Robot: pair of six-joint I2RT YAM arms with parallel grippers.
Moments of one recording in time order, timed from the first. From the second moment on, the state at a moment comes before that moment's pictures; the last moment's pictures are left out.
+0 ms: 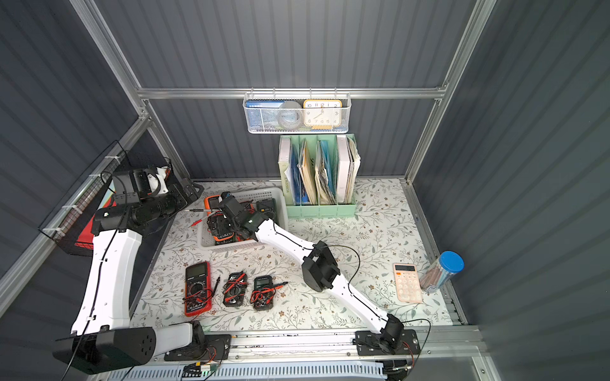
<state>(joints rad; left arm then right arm) 0.19 1.29 1.54 -0.89 0.31 -0.47 0.96 2.70 2.67 -0.54 -0.05 0.57</state>
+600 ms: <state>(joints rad) 0.19 1.28 1.51 -0.90 0.31 -0.47 0.96 2.70 2.67 -0.48 -0.02 0.61</state>
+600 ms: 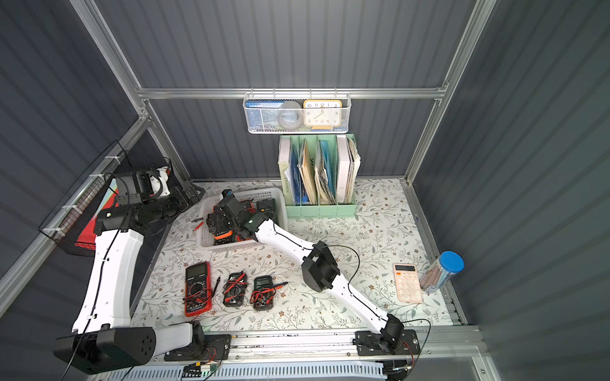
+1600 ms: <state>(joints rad) 0.10 1.14 1.45 -1.14 0.28 -0.43 0.98 1.87 1.72 -0.58 0.09 0.66</state>
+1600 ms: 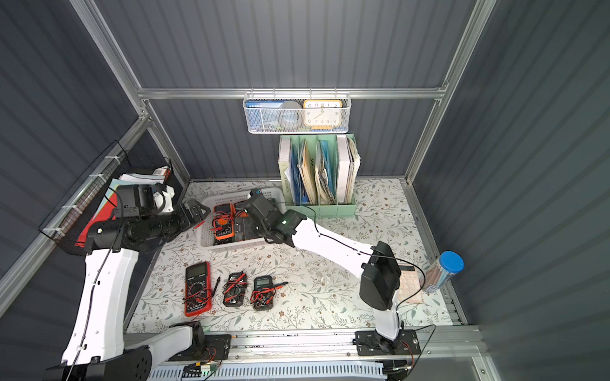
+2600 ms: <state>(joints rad) -0.10 1.13 0.91 -1.03 0.20 -0.49 1.19 1.99 1.51 -0.80 0.07 0.85</state>
